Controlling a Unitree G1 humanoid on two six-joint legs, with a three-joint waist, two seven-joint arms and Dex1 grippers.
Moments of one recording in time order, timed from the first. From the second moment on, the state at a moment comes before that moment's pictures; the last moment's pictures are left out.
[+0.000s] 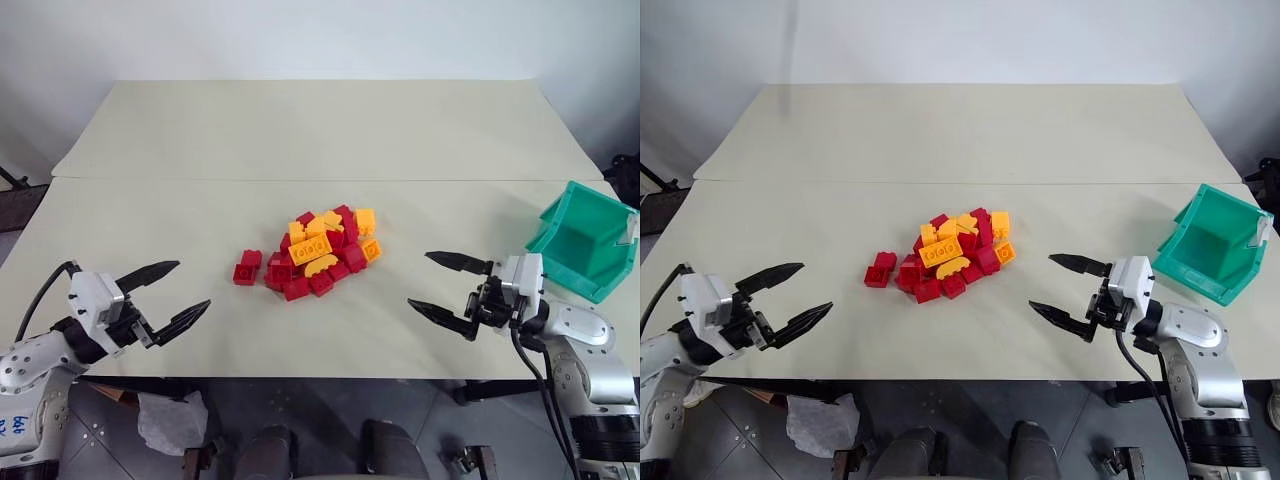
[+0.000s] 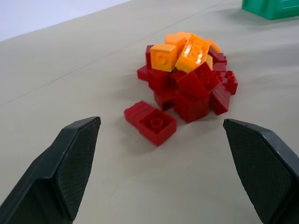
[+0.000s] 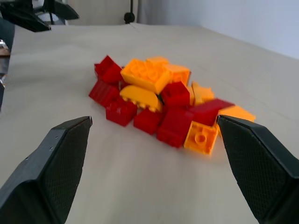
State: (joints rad) left arm 0.13 0.66 0.45 -0.16 -0.54 0.05 -0.94; right arm -0.16 -0.61 -0.16 -0.09 0.53 0.00 1.14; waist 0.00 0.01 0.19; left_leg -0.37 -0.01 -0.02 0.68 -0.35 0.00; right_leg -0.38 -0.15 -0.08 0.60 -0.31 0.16
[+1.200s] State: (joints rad) left arm -0.79 0.36 -0.22 0.42 -0.13 0.21 -0.82; right arm 0.05 -0.65 -0.27 -0.40 0.58 0.11 0.95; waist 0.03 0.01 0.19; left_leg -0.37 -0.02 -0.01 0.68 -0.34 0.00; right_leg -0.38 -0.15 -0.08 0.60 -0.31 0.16
